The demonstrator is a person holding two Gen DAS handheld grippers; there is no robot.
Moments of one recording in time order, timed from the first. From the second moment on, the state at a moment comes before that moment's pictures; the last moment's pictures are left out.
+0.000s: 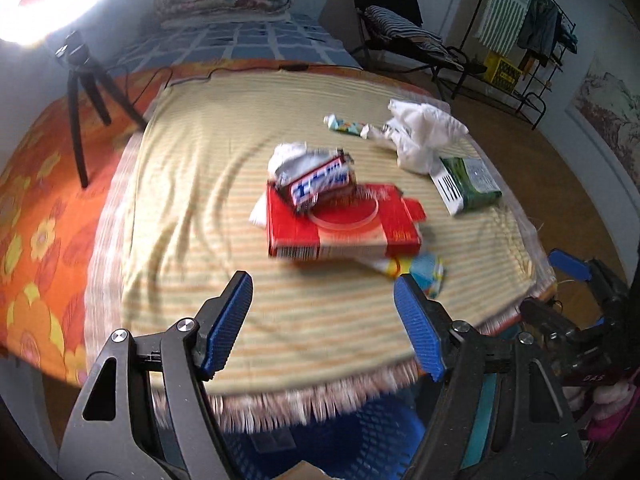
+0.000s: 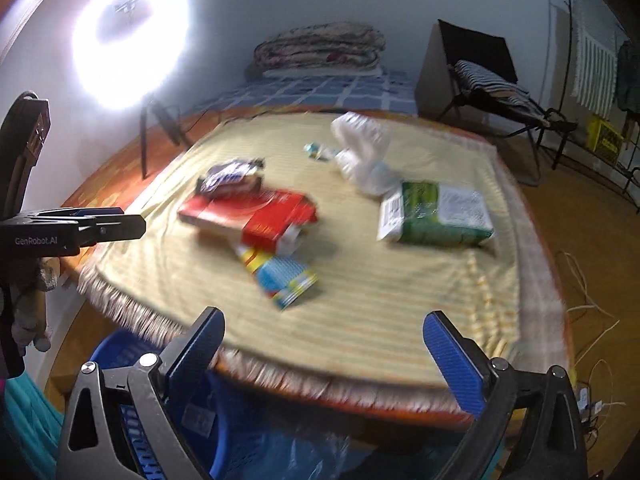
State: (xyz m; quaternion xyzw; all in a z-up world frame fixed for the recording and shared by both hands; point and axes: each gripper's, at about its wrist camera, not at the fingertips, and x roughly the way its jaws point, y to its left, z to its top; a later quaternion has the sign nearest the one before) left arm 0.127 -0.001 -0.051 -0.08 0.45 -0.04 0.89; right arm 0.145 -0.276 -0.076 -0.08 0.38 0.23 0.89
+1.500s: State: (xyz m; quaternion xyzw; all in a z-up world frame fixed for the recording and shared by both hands) left arm 0.235 -0.008 -0.098 -0.04 0.47 -0.03 0.88; right arm 0.356 -0.203 -0.130 -0.09 0.40 0.20 0.89
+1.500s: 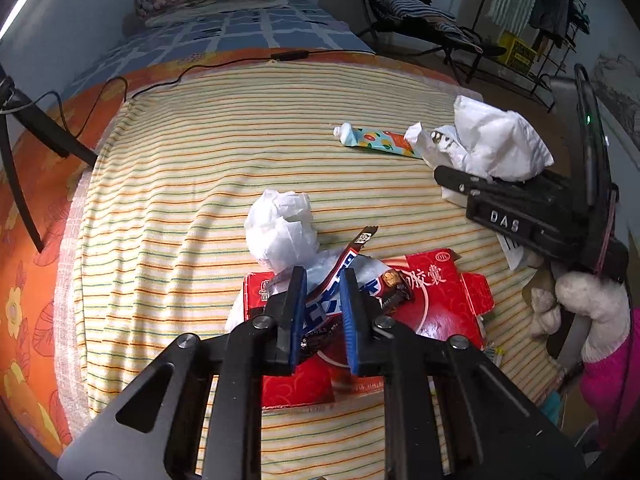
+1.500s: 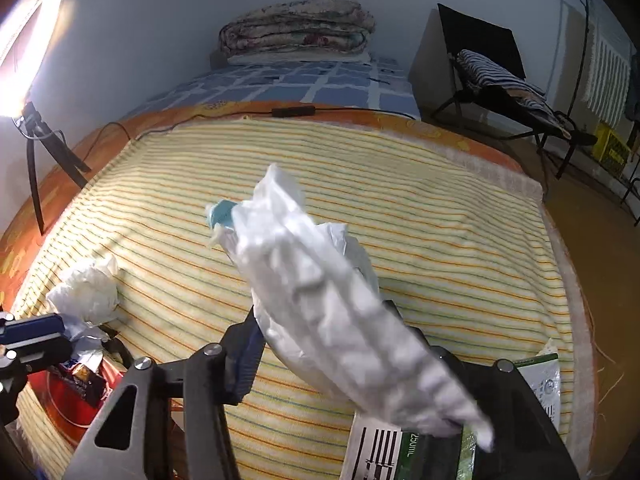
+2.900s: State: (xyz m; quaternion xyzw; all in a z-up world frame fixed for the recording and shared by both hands) left arm 0.199 -0.017 -0.080 -0.03 0.46 -0.06 0.88; right arm 0.300 -0.224 -0.073 -0.05 0.37 0.25 0.89
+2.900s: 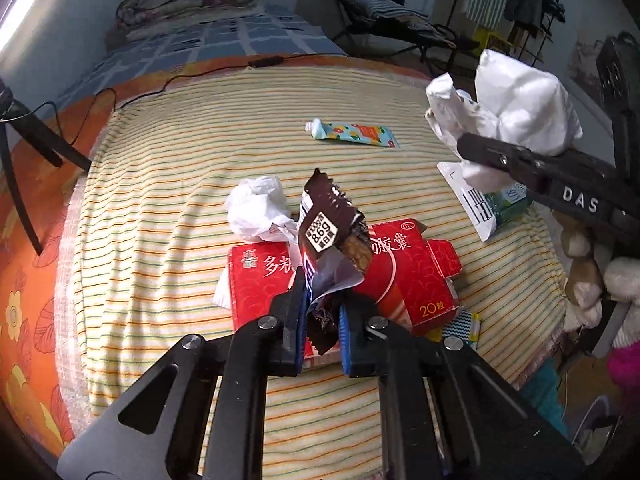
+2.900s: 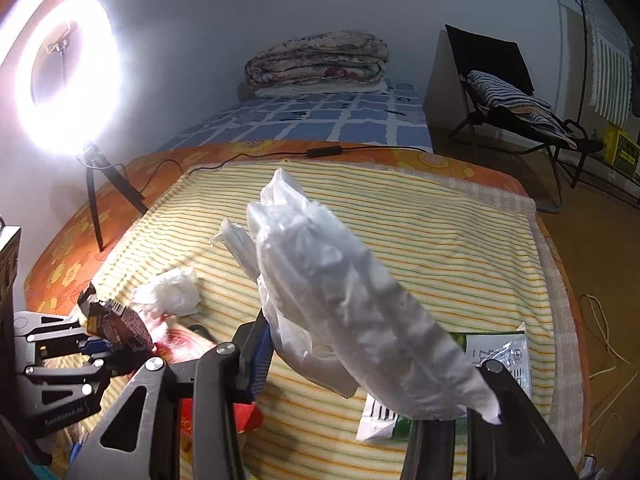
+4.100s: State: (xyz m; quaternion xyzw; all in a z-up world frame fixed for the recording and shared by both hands) left arm 0.014 0.025 -0.097 -0.06 0.49 -0.06 0.87; right arm 0.103 -0.201 -0.082 -0.04 0.42 0.38 0.82
